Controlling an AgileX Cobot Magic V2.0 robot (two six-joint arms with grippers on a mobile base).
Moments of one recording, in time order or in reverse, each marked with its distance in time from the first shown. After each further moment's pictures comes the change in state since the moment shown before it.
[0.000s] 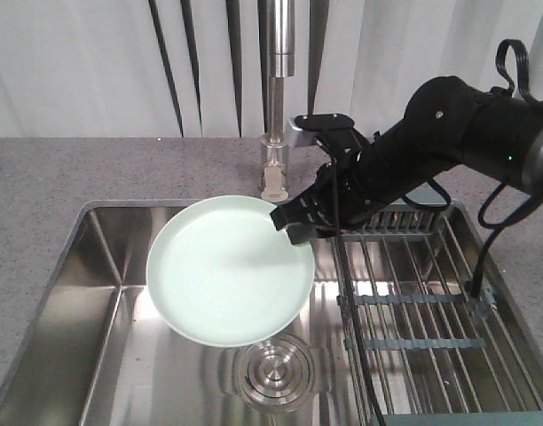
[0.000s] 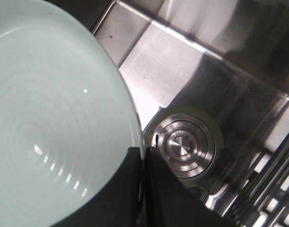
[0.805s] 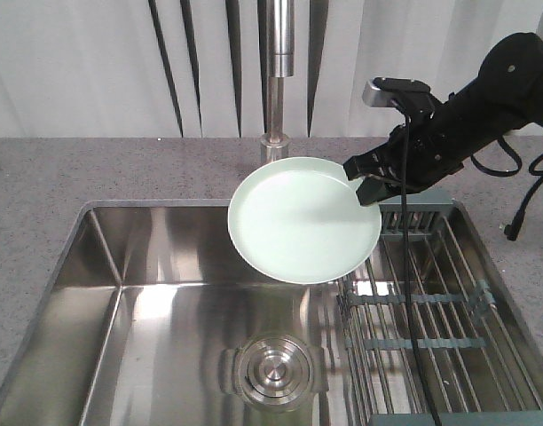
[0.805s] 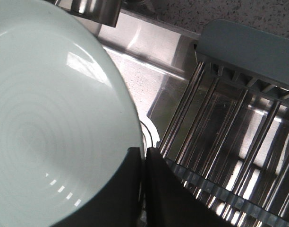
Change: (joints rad) left arm 0.000 0.000 0.000 0.000 0.000 0.000; right arm -0.217 0.047 -0.135 -0.051 0.131 0.006
